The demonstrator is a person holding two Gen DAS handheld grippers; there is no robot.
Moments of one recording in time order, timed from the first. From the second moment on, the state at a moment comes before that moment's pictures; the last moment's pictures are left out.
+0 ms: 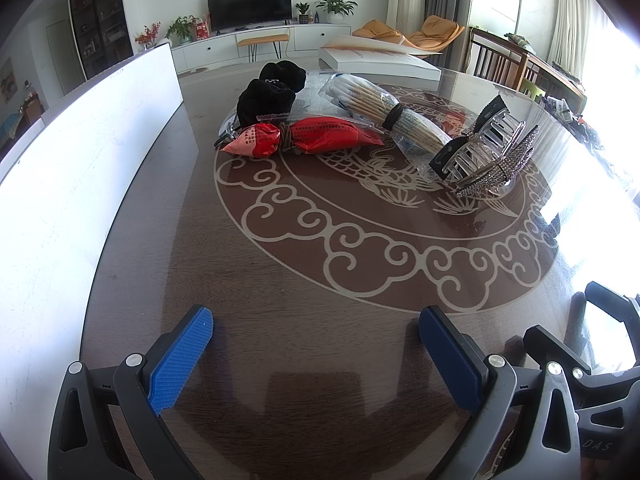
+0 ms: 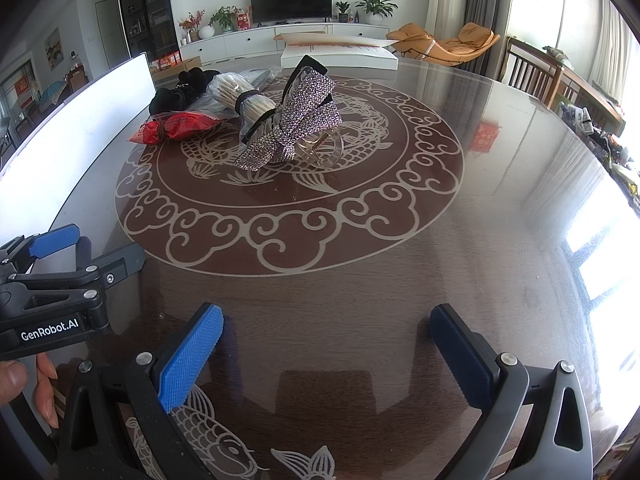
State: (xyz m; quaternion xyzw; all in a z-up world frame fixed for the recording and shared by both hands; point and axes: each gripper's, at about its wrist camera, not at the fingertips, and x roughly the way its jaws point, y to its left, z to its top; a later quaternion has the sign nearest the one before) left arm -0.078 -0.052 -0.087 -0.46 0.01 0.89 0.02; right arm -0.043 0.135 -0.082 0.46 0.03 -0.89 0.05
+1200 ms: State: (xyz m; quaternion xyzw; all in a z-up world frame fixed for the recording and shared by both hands) left arm -0.199 -0.065 -0.072 -0.50 -0.06 0.85 0.15; right arm -0.043 0.135 -0.082 0.46 0.03 -0.89 0.05
